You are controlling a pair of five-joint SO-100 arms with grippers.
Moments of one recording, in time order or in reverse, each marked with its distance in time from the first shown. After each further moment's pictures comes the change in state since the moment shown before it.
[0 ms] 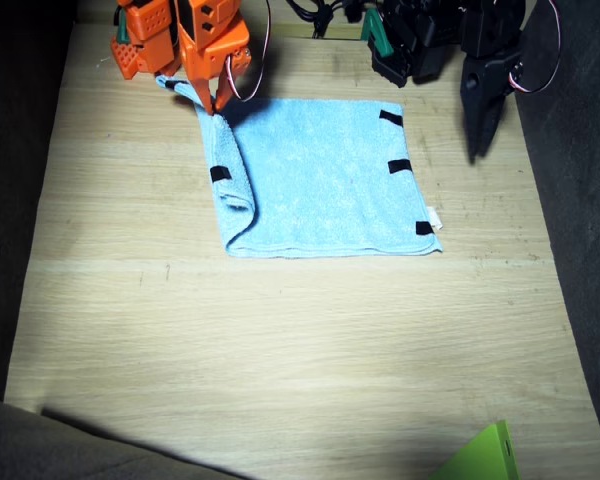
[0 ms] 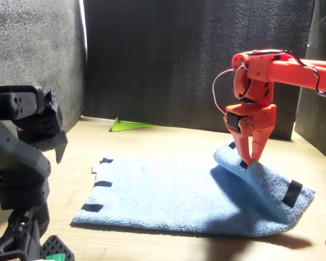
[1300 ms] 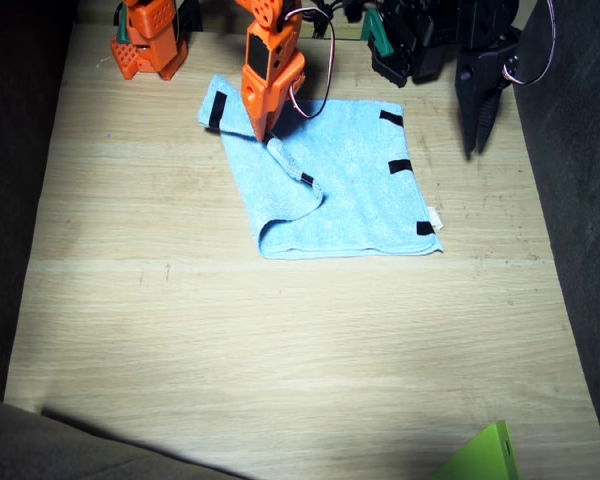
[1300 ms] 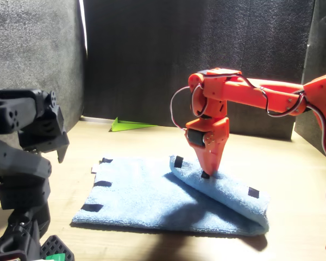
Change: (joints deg) arm 0 -1.5 7.4 3.0 1.2 0.0; arm 1 7.4 -24.4 -26.3 0.8 -10.3
